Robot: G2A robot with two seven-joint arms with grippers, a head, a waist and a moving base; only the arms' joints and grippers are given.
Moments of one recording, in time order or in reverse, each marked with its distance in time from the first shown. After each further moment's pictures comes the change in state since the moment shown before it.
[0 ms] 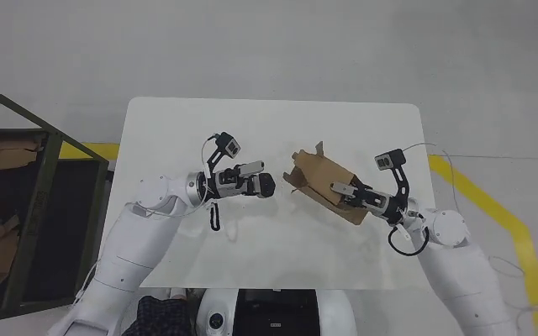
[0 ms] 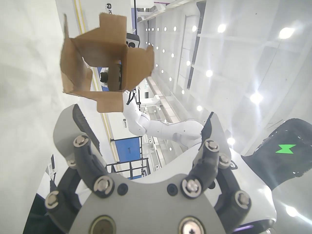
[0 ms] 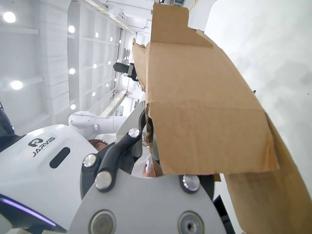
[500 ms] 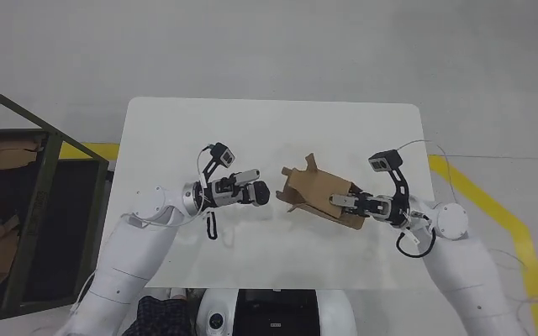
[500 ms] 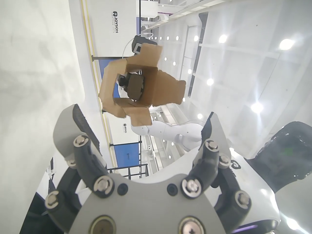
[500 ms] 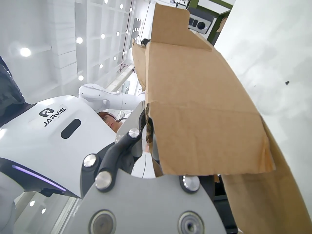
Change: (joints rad) left arm 0.057 0.007 0.000 -0.007 0.017 -0.009 0.025; right arm 0.041 0.003 -0.027 -0.012 0.081 -0.010 0.179
